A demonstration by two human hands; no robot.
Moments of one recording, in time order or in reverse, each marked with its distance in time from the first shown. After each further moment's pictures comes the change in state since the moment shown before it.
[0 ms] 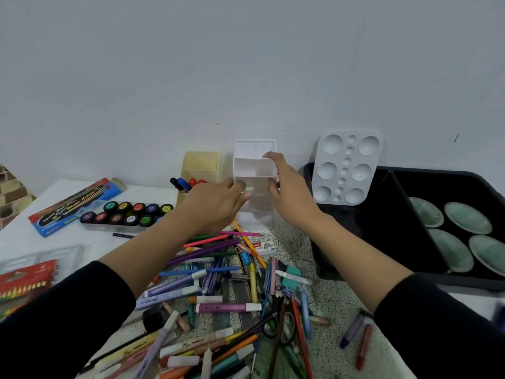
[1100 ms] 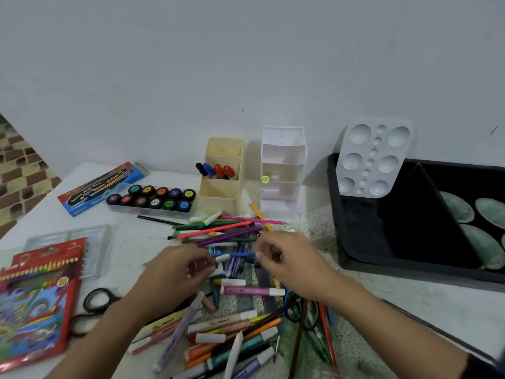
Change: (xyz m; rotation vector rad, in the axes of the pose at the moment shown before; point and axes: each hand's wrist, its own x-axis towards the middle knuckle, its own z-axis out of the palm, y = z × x) left_hand -0.175 -0.003 0.008 -0.476 -0.111 -0.288; right_hand -0.111 -0.062 0.021 -0.009 -0.436 -0.042
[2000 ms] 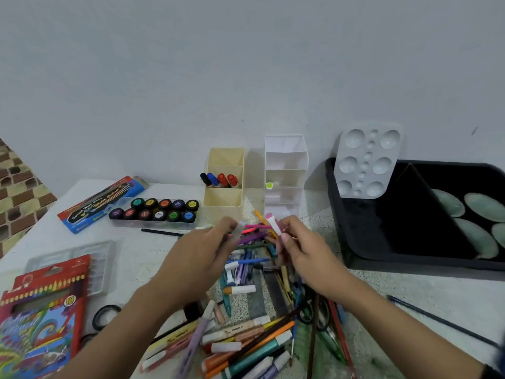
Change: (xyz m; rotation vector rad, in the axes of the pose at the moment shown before) left_hand 0.027 0.031 -0.029 -0.037 0.103 0.128; right_hand -0.004 -0.009 0.001 0.294 0.160 0.167
